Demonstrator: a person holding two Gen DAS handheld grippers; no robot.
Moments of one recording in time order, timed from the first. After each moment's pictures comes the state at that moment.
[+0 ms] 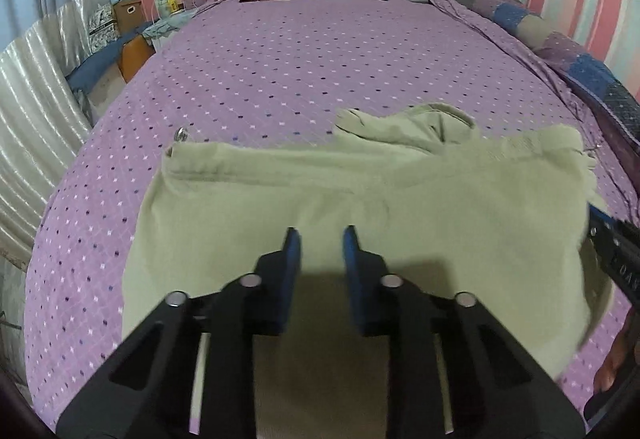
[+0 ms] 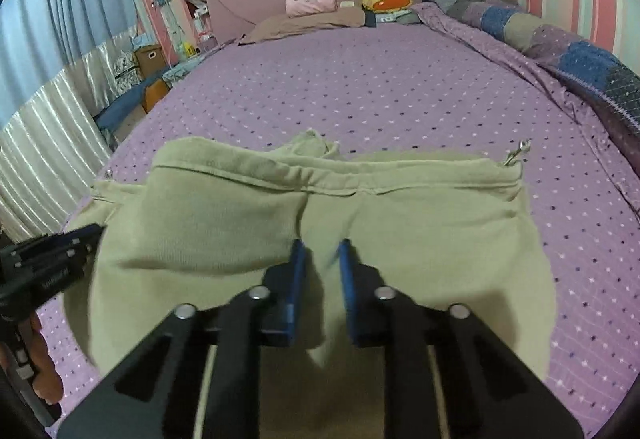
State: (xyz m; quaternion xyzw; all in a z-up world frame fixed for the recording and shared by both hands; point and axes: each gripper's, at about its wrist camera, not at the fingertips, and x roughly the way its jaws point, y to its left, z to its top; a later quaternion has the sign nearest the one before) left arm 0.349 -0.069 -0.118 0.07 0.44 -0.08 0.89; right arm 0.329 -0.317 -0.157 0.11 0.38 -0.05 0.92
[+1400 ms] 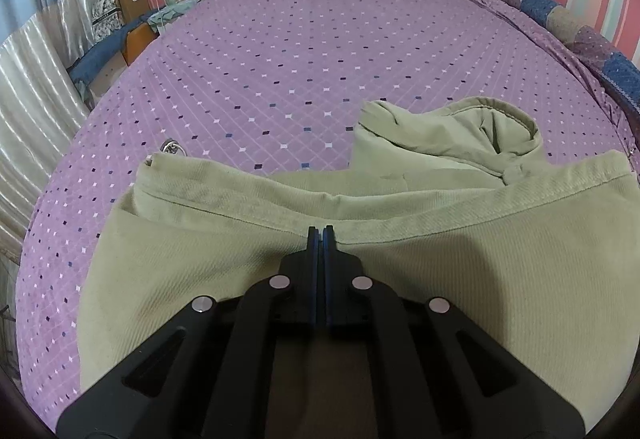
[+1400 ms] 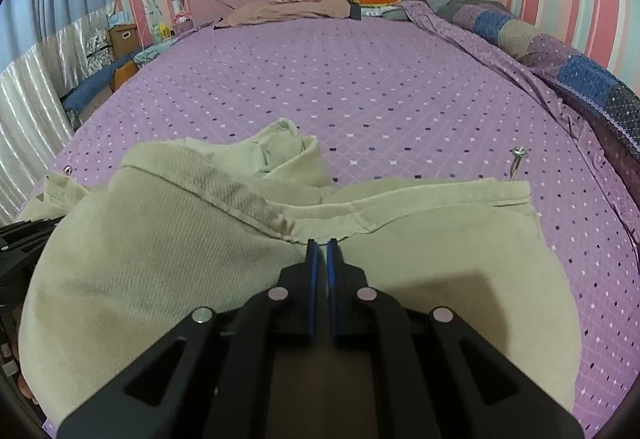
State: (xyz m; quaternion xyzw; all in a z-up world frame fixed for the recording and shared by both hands) left arm 0.421 -0.077 -0.175 0.07 0.46 -0.05 0.88; right arm 0.388 -0.309 -0.191 0.06 0.40 -0.10 0.91
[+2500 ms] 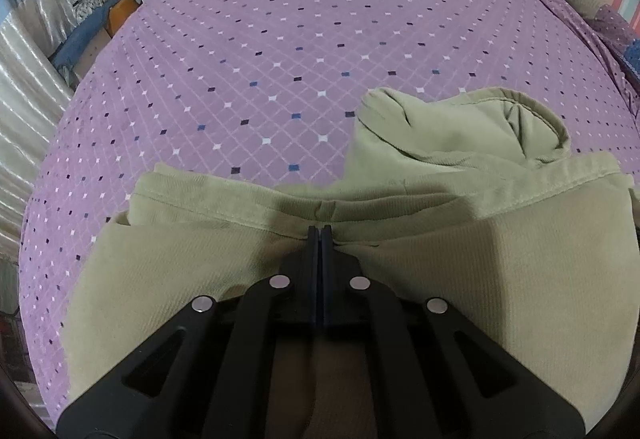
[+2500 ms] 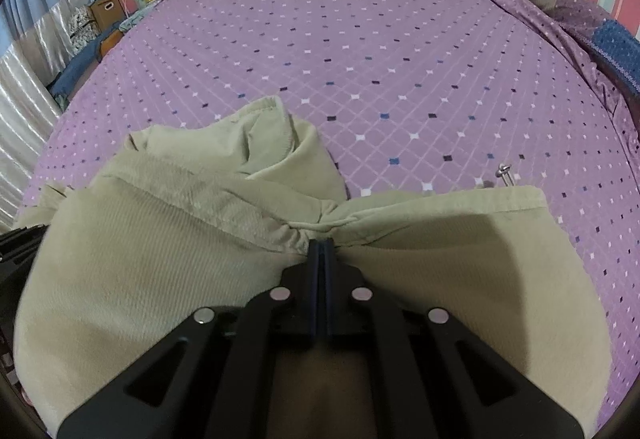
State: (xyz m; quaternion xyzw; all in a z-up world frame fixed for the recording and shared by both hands) left arm 0.482 -0.087 -0.198 0.09 0.54 -0.05 0.84; right arm 0.460 -0.334 -0.218 0.10 0.49 -0.08 0.86
